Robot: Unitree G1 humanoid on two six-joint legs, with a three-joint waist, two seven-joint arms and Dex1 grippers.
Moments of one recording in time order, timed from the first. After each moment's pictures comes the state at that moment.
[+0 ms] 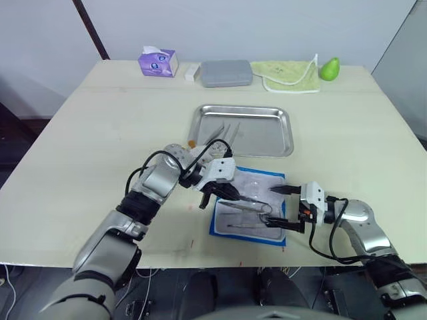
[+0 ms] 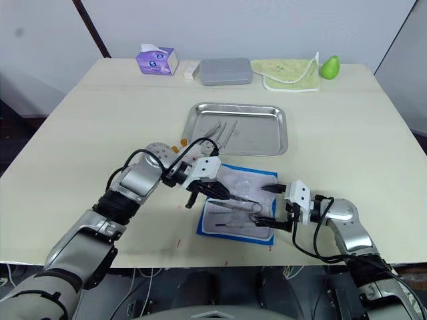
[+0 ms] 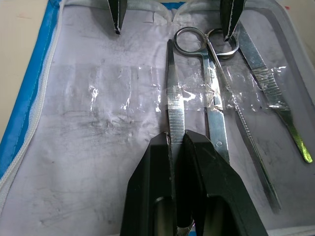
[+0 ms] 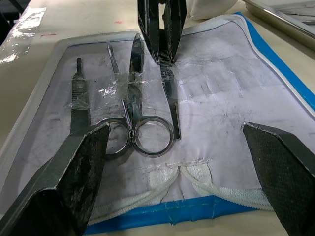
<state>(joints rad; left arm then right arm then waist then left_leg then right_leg) -0.74 0.55 -0.45 0.28 0.00 0.25 -1.47 -0.21 -0.48 0.20 0.22 0.26 -0.12 1.15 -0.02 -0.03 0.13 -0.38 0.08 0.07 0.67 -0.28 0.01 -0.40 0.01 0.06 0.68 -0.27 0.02</state>
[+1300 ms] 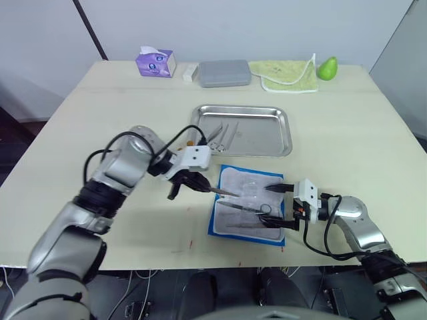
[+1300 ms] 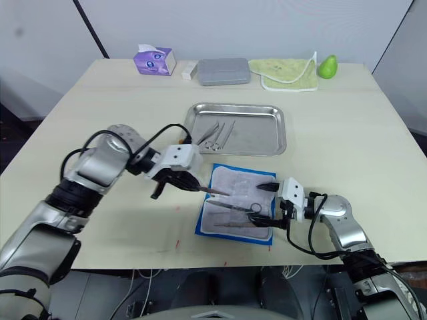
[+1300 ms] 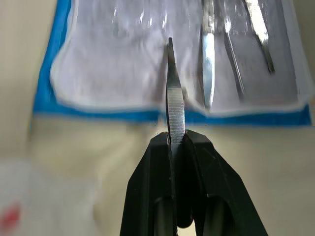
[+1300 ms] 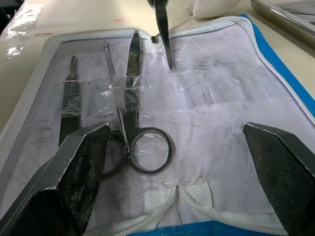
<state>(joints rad) -0.74 0.84 -0.39 0.11 -0.05 0.40 -1.55 -0.23 -0.48 0.23 0.22 0.24 -0.10 1.13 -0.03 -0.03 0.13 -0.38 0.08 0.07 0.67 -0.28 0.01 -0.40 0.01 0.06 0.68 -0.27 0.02</state>
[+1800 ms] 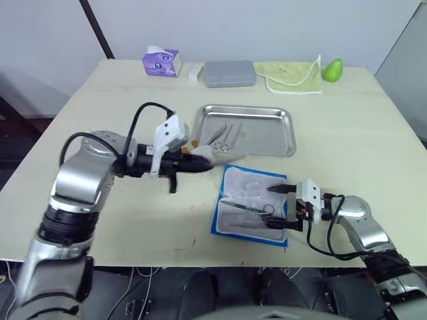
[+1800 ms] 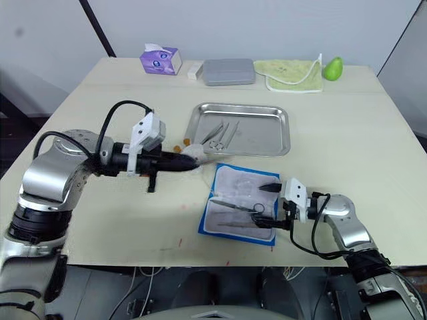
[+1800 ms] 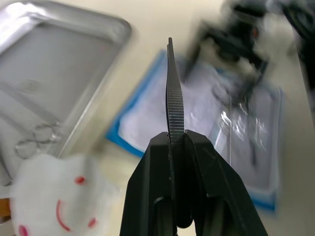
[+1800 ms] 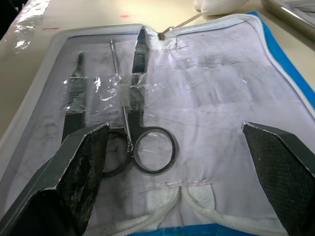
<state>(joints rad) -0.57 0.73 -0.01 -0.31 -0.36 0.93 -1.13 -0.23 -0.50 0.23 0.22 0.25 -0.09 1.17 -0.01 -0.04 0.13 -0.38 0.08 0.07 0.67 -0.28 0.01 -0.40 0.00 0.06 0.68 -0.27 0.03</state>
